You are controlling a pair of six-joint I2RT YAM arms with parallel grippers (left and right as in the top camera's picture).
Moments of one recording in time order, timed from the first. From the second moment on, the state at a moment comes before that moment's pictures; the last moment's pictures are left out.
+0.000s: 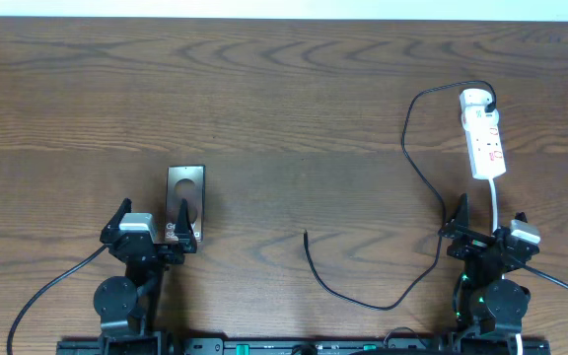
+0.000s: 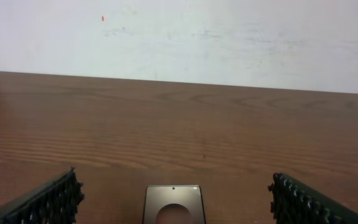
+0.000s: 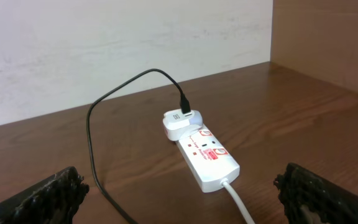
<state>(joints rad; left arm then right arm) 0.09 0.01 0.02 -0.11 0.15 -0.07 -0.07 0.01 0.01 -0.05 0.22 0.16</state>
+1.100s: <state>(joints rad) 0.09 1.32 1.37 -0.96 0.10 -0.20 -0.06 0.01 0.01 -0.05 0.23 0.17</state>
